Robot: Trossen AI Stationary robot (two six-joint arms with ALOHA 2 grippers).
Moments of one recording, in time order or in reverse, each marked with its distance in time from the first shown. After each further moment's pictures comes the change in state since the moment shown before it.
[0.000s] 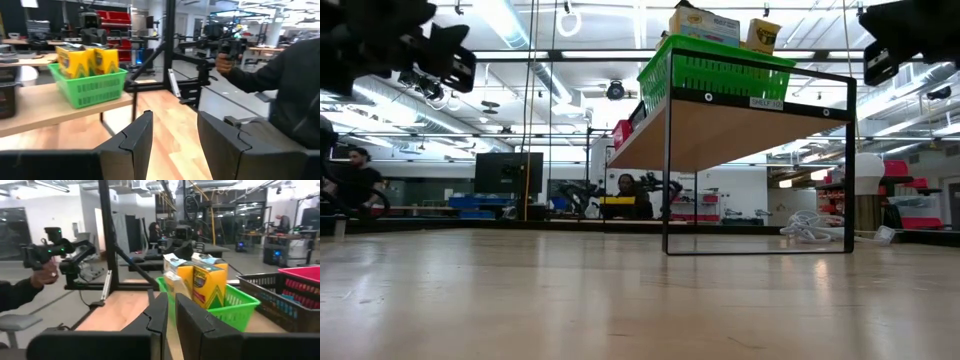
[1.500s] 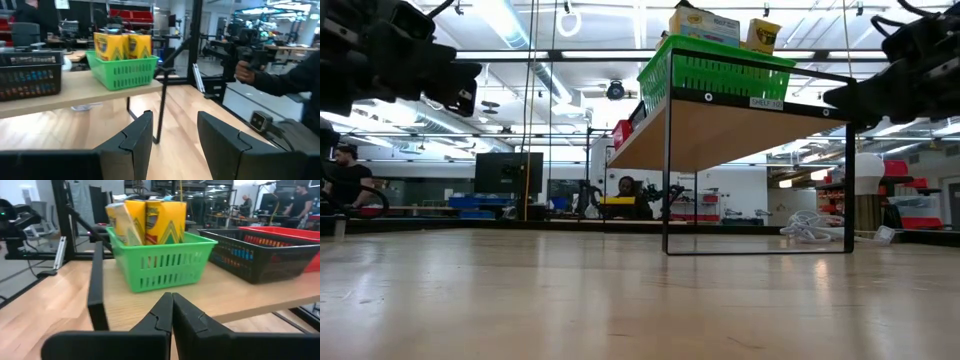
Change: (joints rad) left arm 0.181 -0.087 -0.090 -0.002 0.058 0.010; right arm -0.274 0.013 -0.179 0.069 -0.106 -0.054
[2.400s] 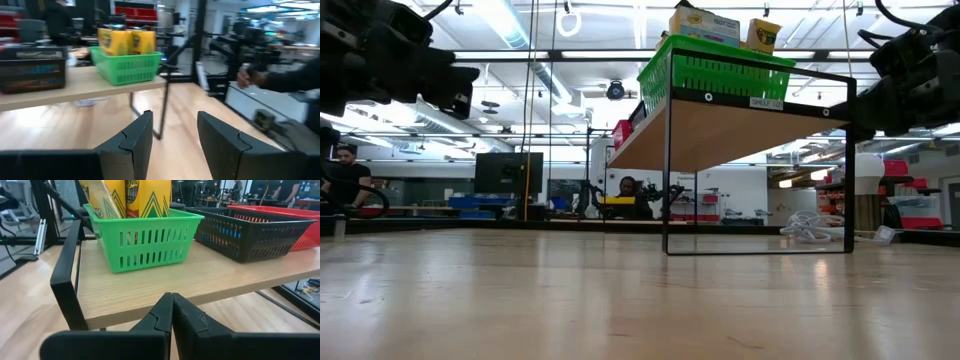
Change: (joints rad) left arm 0.003 -0.080 0.000 -0.093 -0.013 0.000; right arm -0.059 0.087 0.000 0.001 0.013 0.005
